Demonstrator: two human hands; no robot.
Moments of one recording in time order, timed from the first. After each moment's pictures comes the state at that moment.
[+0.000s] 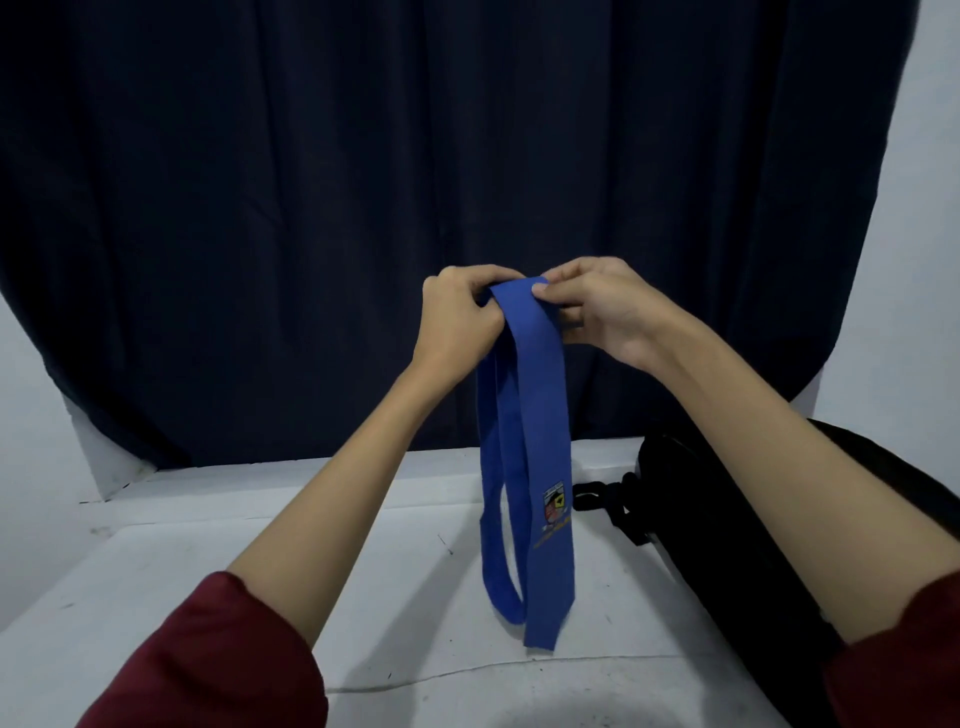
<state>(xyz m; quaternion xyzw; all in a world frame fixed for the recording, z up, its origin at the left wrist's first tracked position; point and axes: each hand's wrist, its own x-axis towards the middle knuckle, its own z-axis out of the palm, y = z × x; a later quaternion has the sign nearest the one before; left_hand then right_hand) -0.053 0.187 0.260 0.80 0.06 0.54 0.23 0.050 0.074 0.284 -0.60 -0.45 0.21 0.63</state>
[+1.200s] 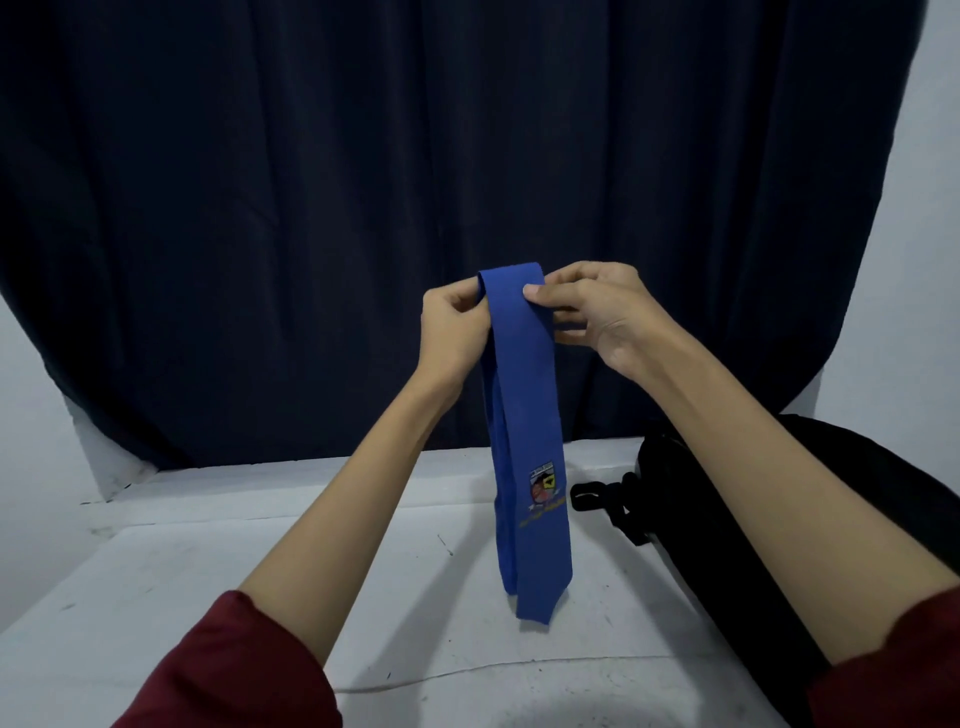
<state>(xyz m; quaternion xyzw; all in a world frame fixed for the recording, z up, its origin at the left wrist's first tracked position) -0.055 0.174 0.252 0.71 0.08 0.51 0.48 0.040 0.071 0.279 -0.58 -0.41 0.18 0.68</state>
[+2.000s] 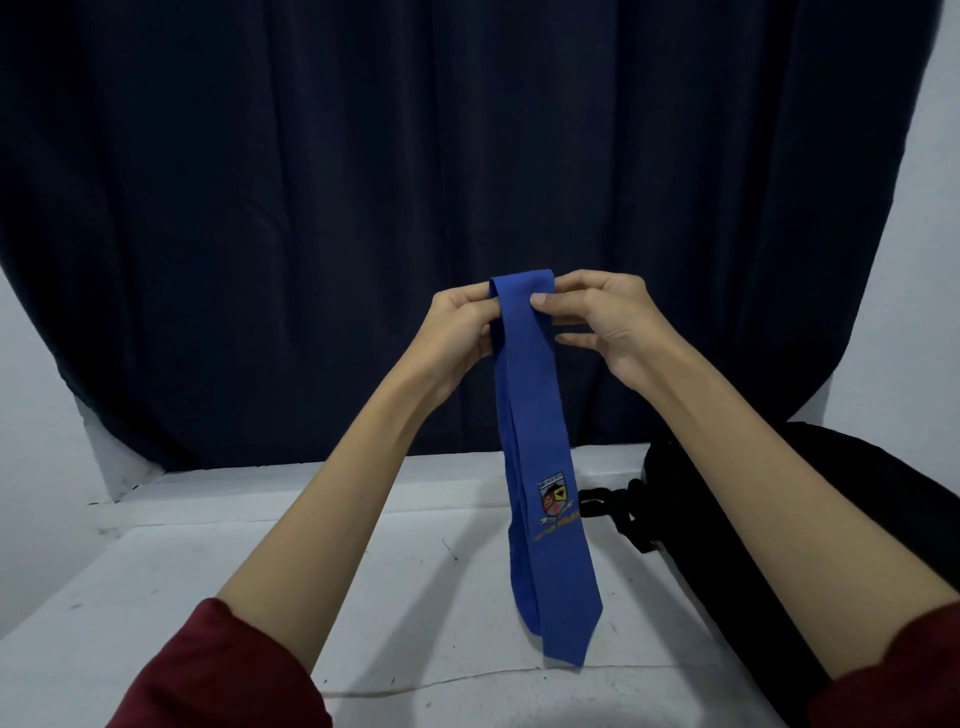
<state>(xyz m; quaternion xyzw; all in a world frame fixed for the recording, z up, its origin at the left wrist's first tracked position) -0.068 0.179 0.264 0.73 0.04 0.37 0.57 0.041 0.074 0.274 -0.59 -0.41 0.15 0.68</state>
